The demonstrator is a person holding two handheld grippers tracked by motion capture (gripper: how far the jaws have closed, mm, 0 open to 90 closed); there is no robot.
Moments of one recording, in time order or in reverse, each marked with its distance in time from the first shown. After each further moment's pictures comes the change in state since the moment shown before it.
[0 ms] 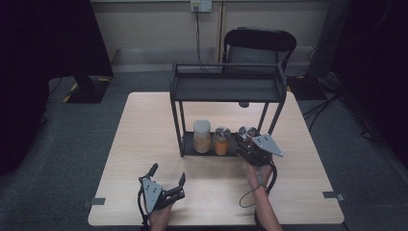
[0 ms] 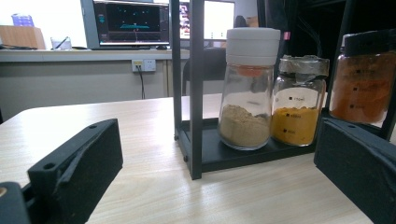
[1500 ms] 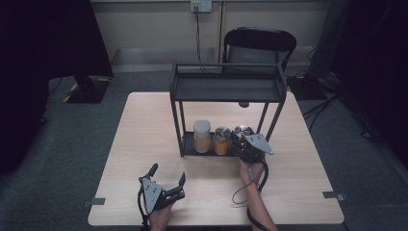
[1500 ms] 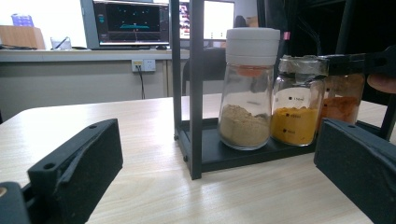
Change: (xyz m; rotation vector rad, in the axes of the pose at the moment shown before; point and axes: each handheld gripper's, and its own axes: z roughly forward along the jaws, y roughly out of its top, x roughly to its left) left arm 0.000 0.000 0.000 0.000 -0.001 0.000; right arm 0.014 -0.021 0.029 0.001 -0.045 0.023
